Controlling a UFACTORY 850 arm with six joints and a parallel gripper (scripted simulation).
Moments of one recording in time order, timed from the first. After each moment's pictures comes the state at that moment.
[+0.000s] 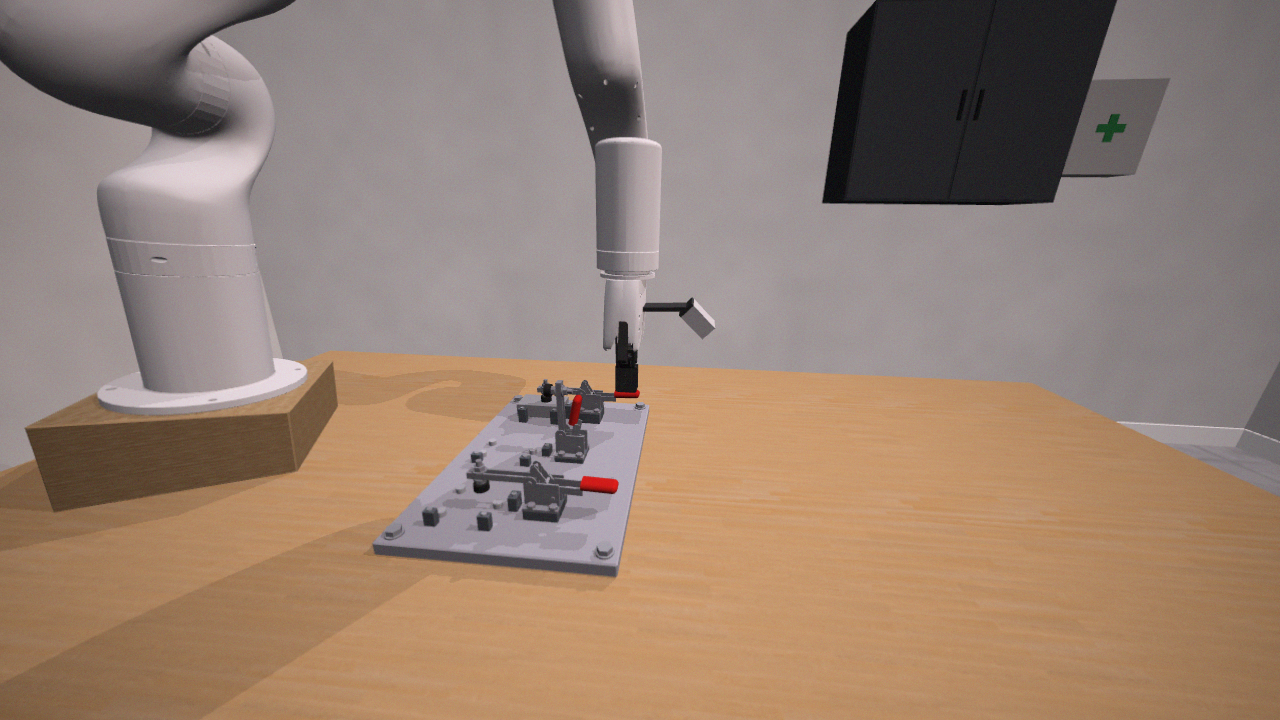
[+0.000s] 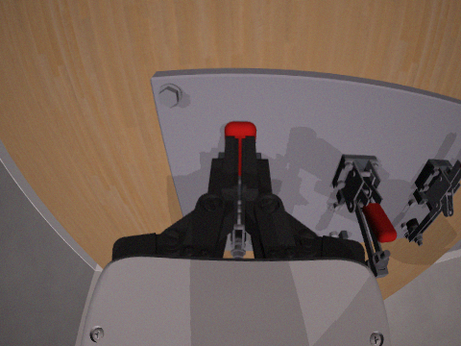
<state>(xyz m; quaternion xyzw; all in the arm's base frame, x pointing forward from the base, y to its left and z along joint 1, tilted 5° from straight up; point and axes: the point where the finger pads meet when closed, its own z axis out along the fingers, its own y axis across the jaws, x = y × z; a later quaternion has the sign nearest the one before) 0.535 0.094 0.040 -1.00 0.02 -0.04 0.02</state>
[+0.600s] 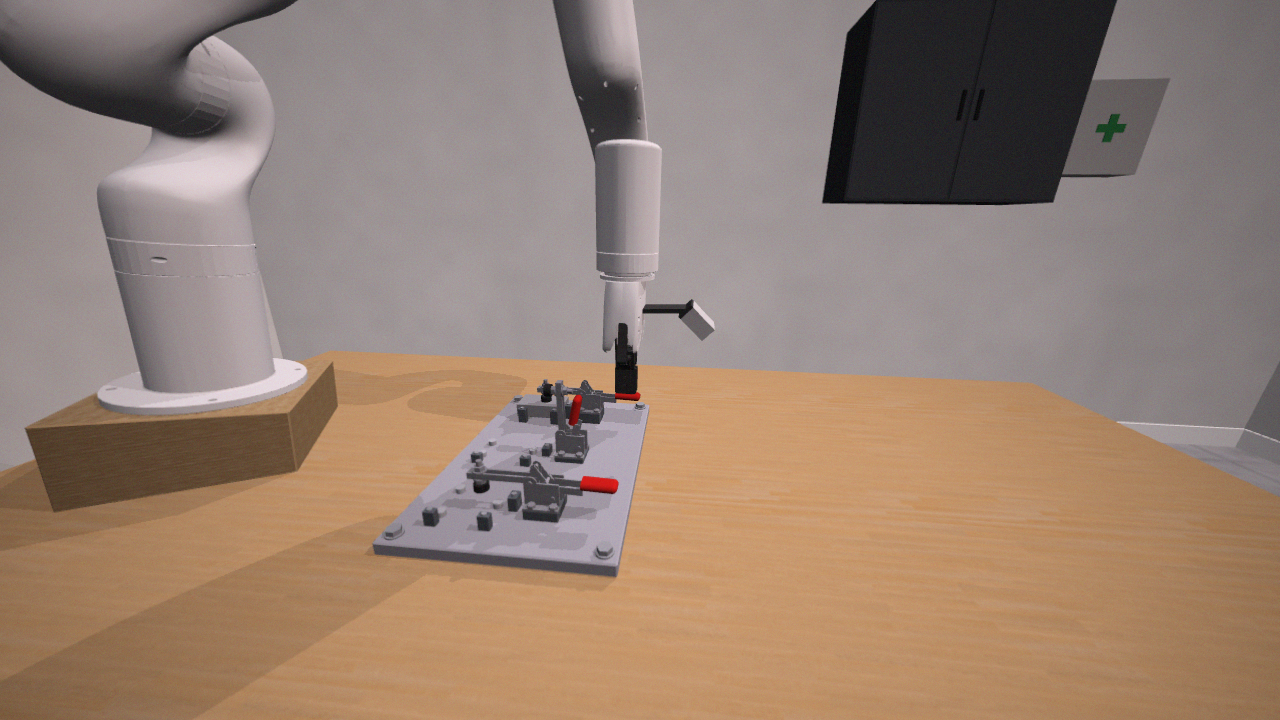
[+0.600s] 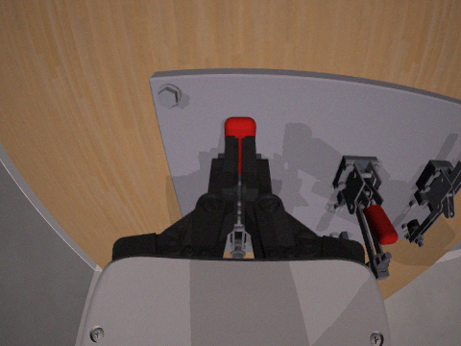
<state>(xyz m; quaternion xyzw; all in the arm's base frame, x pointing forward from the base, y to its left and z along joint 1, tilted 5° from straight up) 0.534 0.094 0.037 -1.00 0.02 -0.04 0.02</state>
